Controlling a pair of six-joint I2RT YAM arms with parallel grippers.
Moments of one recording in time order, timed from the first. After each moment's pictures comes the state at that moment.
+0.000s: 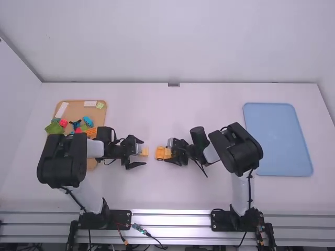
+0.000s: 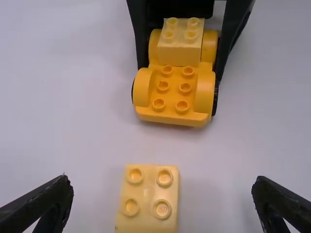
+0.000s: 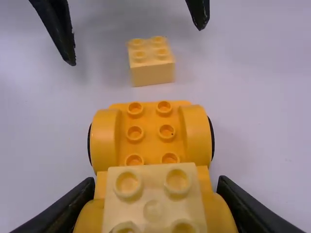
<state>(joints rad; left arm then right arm) 0.12 1.81 0.58 -0.03 0.99 1.41 0.46 2.12 0.66 0.63 -0.88 -0.69</state>
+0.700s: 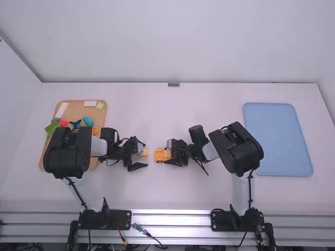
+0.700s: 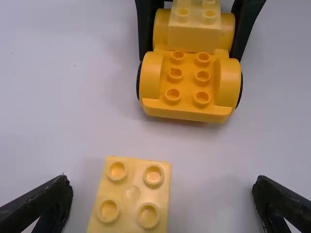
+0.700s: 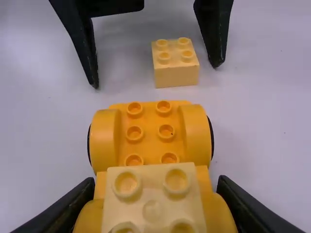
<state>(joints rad) 0.10 1.91 0.62 -0.03 0.99 1.33 0.46 2.11 0.71 0.48 -0.93 -0.79</state>
